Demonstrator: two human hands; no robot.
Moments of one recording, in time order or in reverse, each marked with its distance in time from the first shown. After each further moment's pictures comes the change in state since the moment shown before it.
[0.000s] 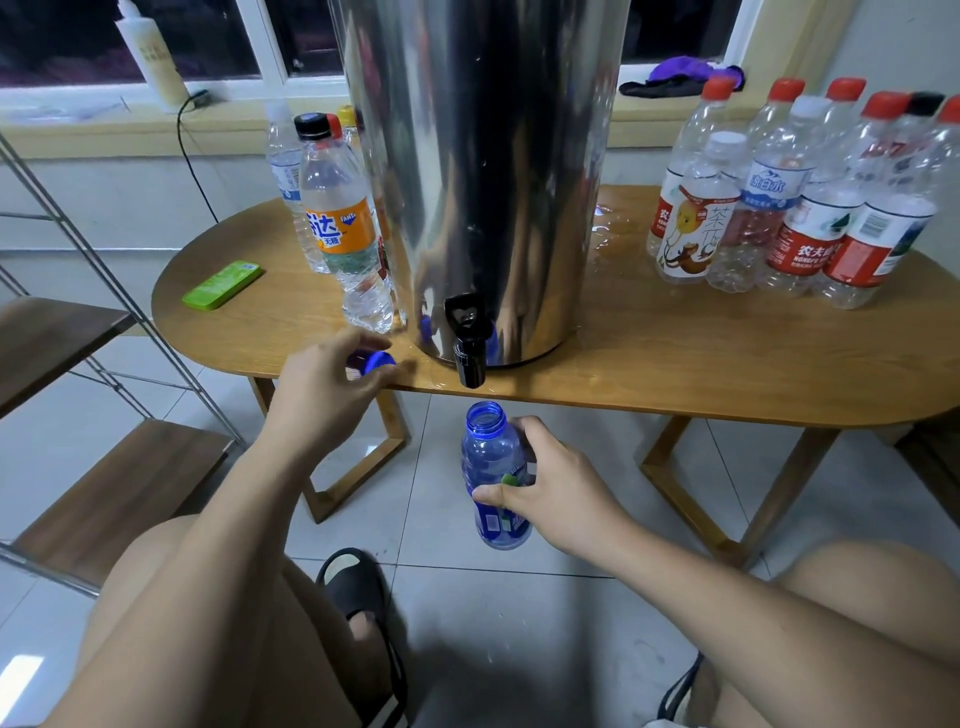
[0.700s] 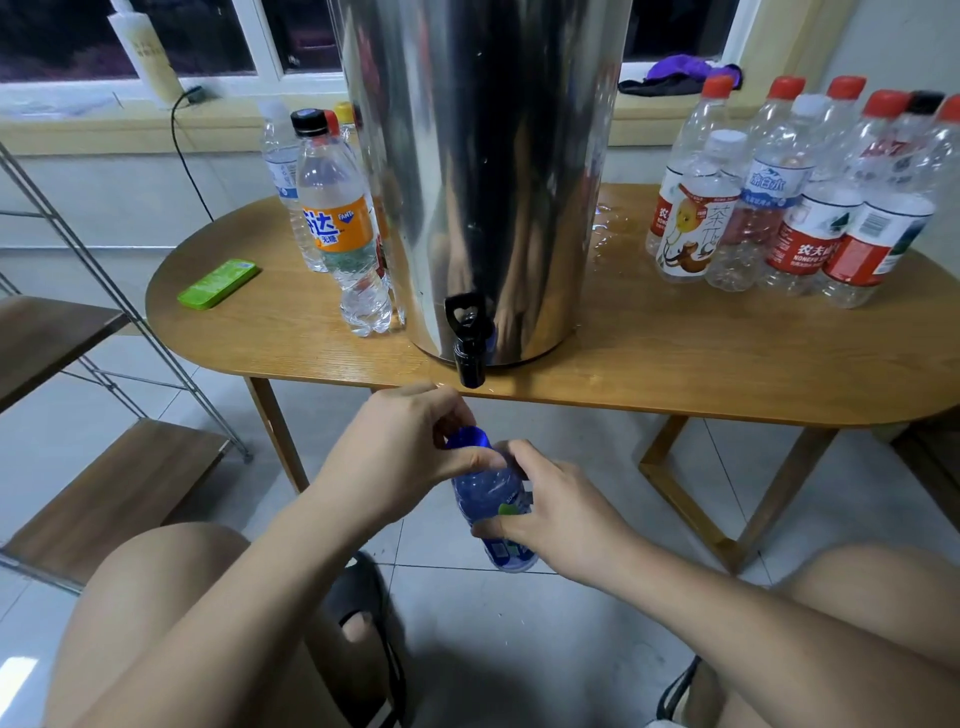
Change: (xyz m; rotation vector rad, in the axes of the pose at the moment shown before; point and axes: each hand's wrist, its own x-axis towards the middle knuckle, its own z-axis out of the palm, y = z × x) left_hand -0.053 0.061 0.020 0.039 -0.236 0.254; right_hand -0.018 0.000 0.003 -0.099 -0.068 -0.051
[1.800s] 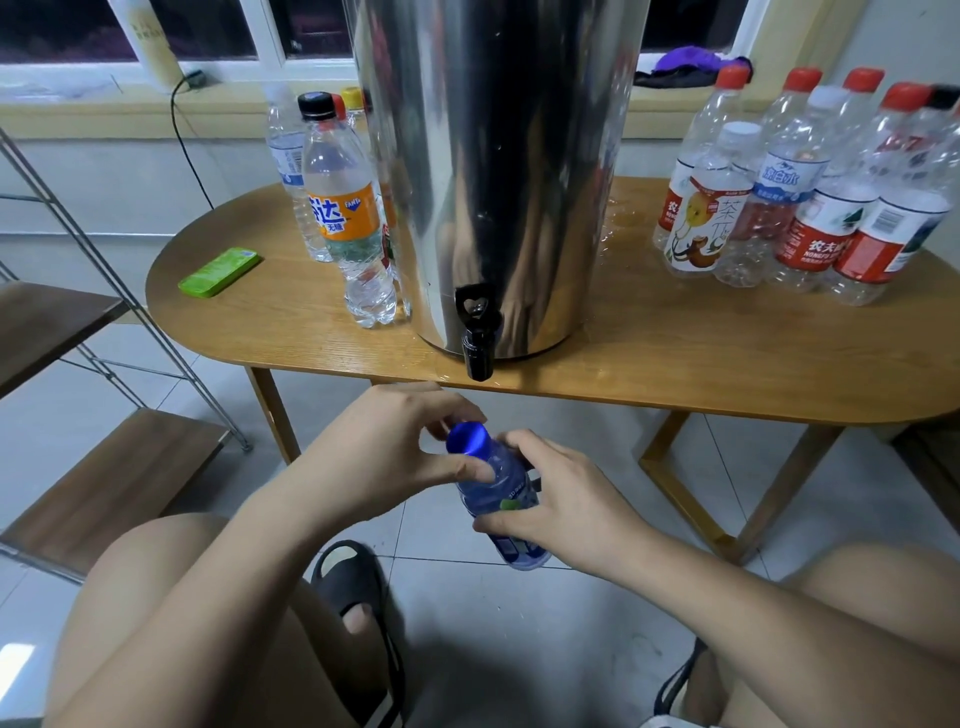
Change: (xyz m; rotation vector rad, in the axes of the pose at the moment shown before) left_hand -0.008 0.000 -0.026 -0.008 -0.180 0.055; right_hand 0.000 -0.002 -0.006 -0.088 0.029 -0.086
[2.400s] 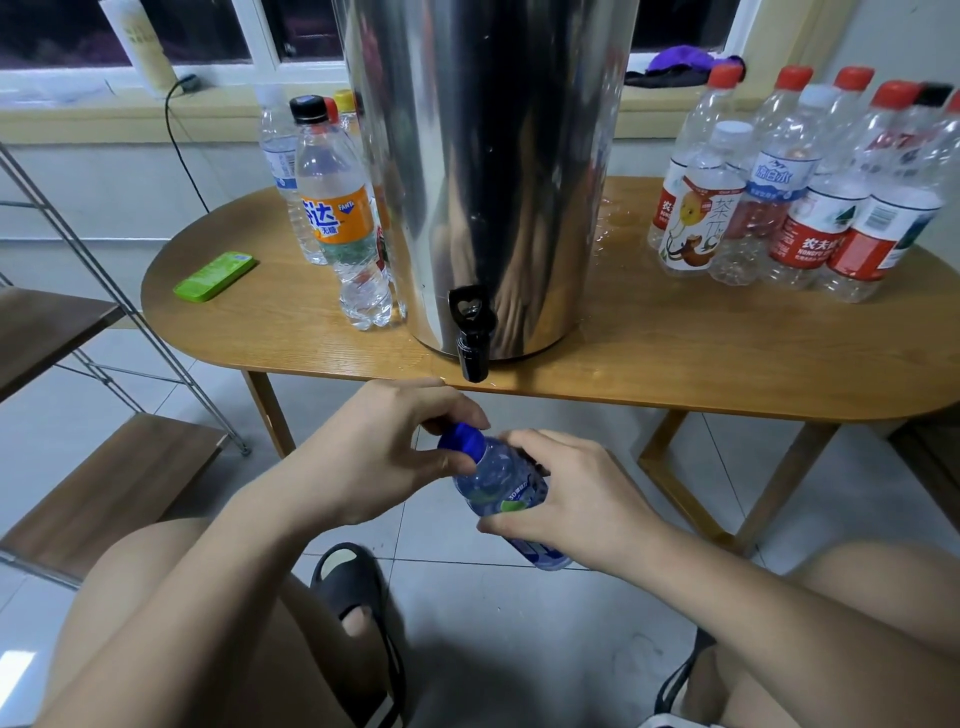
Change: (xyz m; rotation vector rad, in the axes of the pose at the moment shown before) left_hand -0.003 0.006 -0.009 -0.104 -0.012 0.040; right_hand -0.006 -0.008 -0.017 -0.107 0.069 -0.073
